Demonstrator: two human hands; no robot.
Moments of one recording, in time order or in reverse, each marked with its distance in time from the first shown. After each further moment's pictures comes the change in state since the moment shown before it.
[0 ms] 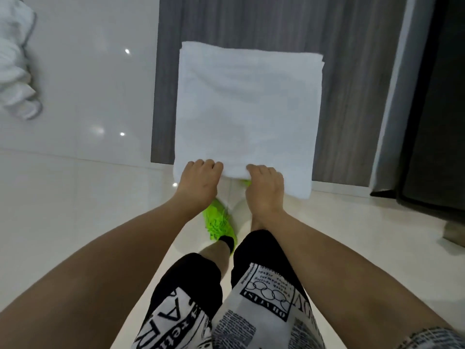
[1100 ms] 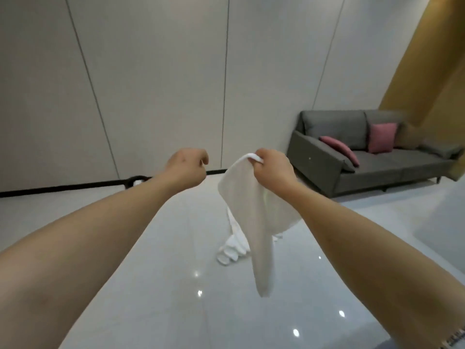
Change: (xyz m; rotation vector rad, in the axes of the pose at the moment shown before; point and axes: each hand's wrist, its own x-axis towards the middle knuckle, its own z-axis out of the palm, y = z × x) left_hand -0.508 -0.318 -0.426 -0.328 1.061 -1.222; right_hand 0.020 -0.717 -0.373 0.164 -0.003 -1.317
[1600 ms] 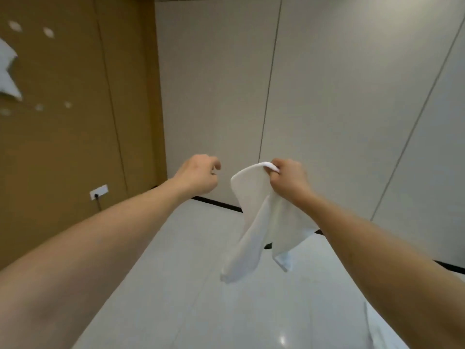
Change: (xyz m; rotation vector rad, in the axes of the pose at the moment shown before) left_hand -0.065 -0.384 -0.255 0.243 0.250 -0.451; right_hand 0.151 -0.433 0.228 0.263 -0.150 -0.529
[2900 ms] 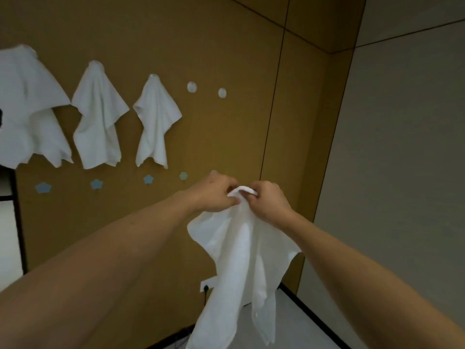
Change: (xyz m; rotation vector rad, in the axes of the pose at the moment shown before) left_hand 0.483 -0.779 -0.144 0.154 0.154 -0.341; right_hand 0.683 -0.535 0.625 0.459 -0.335 -0.645
